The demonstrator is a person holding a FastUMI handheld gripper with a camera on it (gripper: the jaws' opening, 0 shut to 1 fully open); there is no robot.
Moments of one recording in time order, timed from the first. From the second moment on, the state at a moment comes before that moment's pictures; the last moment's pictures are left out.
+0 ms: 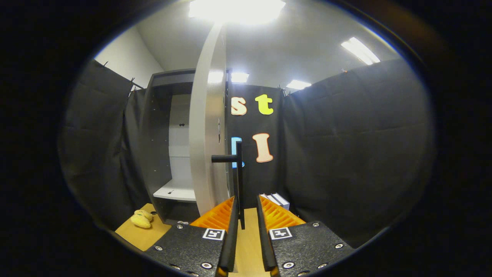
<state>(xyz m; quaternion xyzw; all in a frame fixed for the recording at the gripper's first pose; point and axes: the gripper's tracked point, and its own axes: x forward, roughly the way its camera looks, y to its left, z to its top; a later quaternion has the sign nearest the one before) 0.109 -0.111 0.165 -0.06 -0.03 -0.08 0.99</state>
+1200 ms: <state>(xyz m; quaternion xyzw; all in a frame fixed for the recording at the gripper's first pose) 0.123 0.063 -0.061 0.01 0.03 0.06 1.00</state>
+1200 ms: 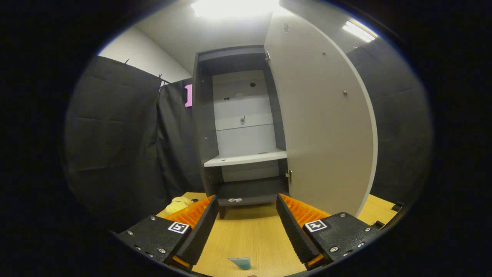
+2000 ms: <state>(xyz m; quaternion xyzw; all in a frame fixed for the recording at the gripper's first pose) 0.110 0.078 -0.267 -0.06 0.22 0.08 0.97</state>
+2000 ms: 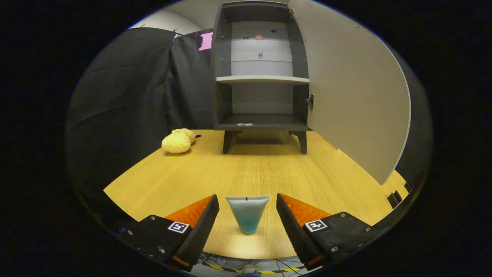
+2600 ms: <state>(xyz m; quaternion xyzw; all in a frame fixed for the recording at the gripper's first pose) 0.115 0.080 -0.316 -0.06 0.26 0.10 0.96</state>
